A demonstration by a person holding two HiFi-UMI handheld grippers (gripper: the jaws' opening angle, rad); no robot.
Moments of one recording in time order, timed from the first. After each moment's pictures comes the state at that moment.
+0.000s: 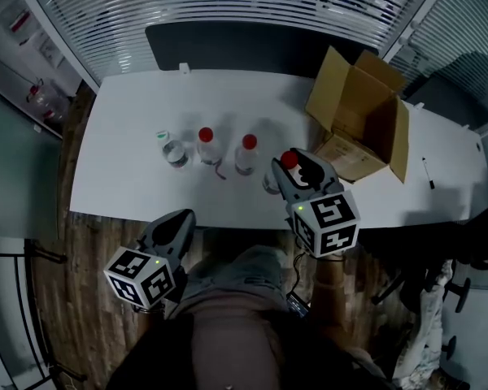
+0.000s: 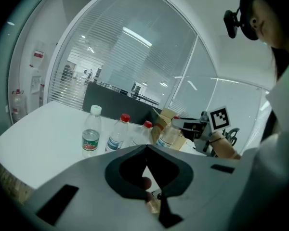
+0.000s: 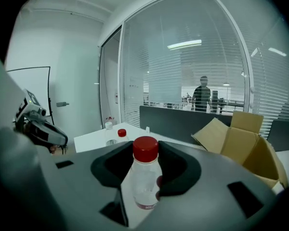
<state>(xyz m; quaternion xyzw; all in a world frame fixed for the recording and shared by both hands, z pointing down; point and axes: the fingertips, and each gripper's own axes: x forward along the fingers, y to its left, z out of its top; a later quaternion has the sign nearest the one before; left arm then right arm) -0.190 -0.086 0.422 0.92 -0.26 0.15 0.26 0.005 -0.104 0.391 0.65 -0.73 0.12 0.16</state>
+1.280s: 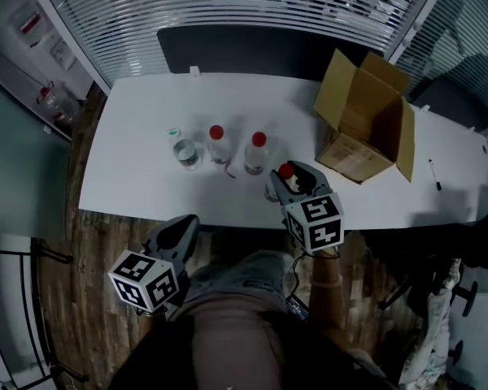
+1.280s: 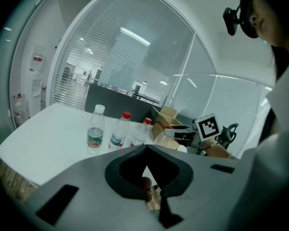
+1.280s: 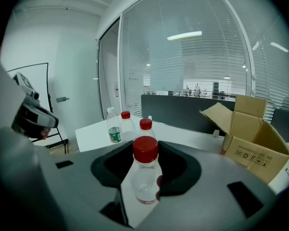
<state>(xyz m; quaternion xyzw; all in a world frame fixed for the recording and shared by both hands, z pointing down) -0.210 -0.068 0.423 0.92 -0.26 0.16 0.24 -0.012 -0.095 0.450 0.64 -0.73 0.16 0.18</state>
